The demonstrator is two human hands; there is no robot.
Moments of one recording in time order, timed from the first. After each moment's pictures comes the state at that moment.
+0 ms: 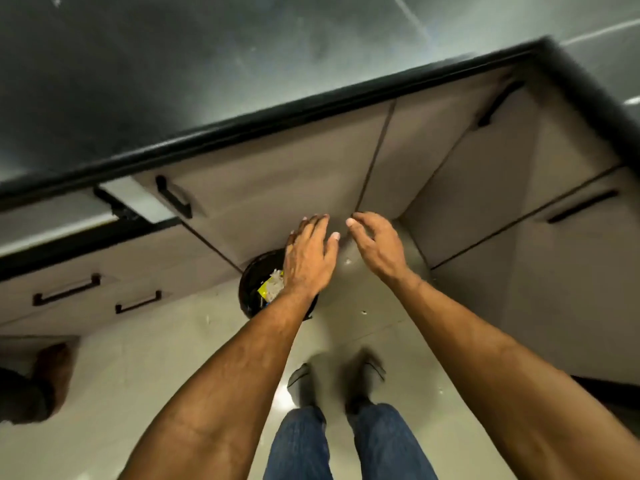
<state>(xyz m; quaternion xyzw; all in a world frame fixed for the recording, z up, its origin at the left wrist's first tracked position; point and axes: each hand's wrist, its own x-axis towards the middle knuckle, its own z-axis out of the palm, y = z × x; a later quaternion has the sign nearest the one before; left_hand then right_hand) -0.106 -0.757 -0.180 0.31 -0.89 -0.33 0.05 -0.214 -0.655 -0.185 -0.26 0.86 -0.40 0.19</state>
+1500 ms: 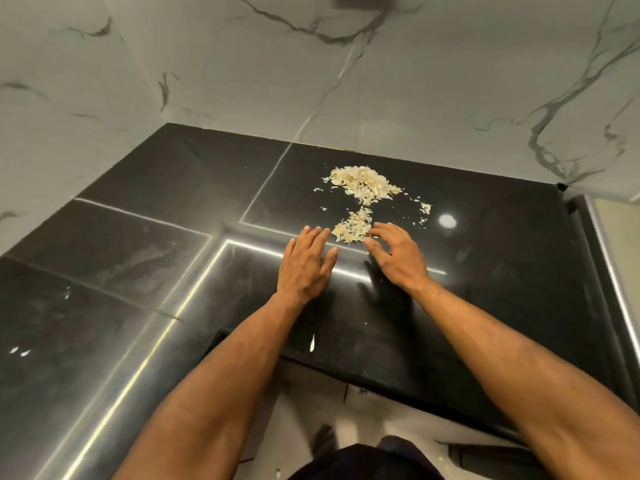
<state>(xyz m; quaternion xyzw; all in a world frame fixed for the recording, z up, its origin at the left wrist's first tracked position) -0.640 -0.559 0.007 -0.18 -0.95 -0.24 0.02 -0.620 -0.354 0.001 0.03 0.93 -0.35 -0.08</state>
